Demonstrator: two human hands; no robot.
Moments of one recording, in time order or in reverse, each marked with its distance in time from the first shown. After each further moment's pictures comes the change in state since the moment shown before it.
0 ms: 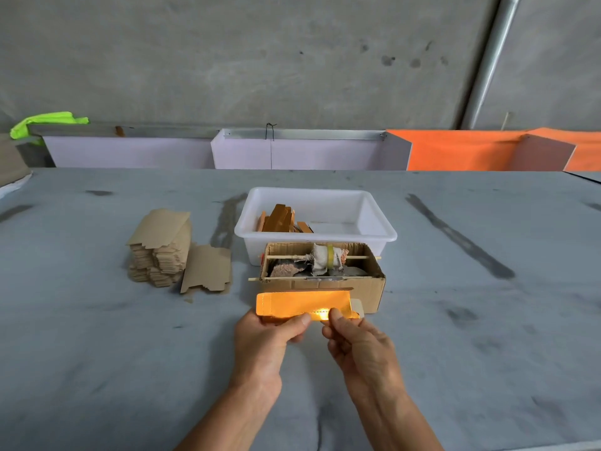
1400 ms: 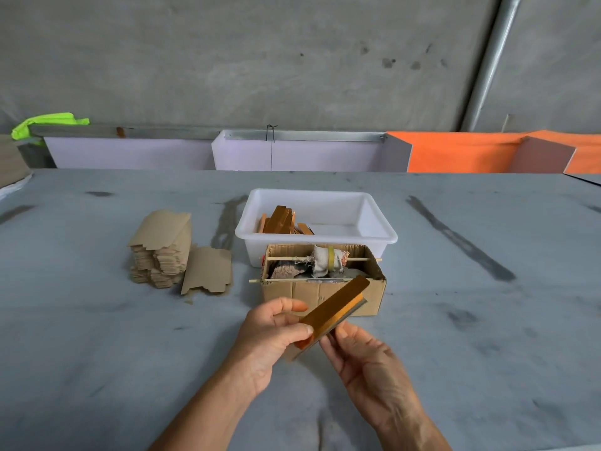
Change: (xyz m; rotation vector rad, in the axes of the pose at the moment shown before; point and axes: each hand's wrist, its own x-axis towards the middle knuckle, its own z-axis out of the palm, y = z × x) left_hand 0.010 0.013 -0.009 0.231 -0.290 -0.114; right_hand -0.006 -0.001 -0.013 0.249 -0.251 0.108
